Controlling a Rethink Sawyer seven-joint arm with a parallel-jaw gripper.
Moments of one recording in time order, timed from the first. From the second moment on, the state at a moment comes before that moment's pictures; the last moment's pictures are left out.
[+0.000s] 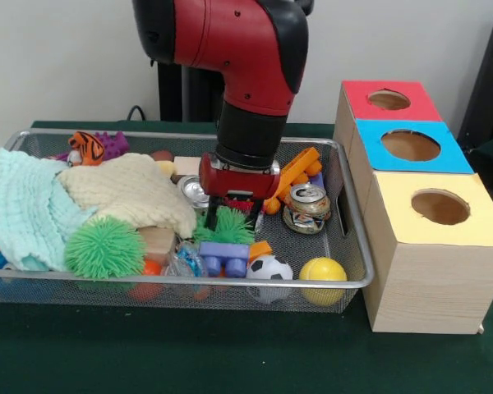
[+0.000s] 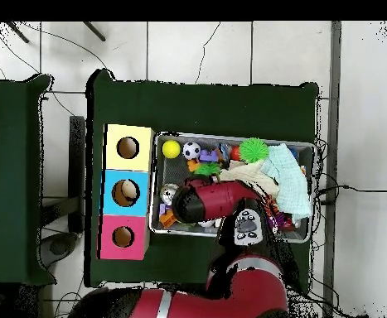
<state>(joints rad) -0.16 -0.39 -0.10 1.55 -0.42 0.17 1.73</state>
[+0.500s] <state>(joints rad) -0.15 -0.37 -0.15 1.49 -0.41 0.17 1.73</state>
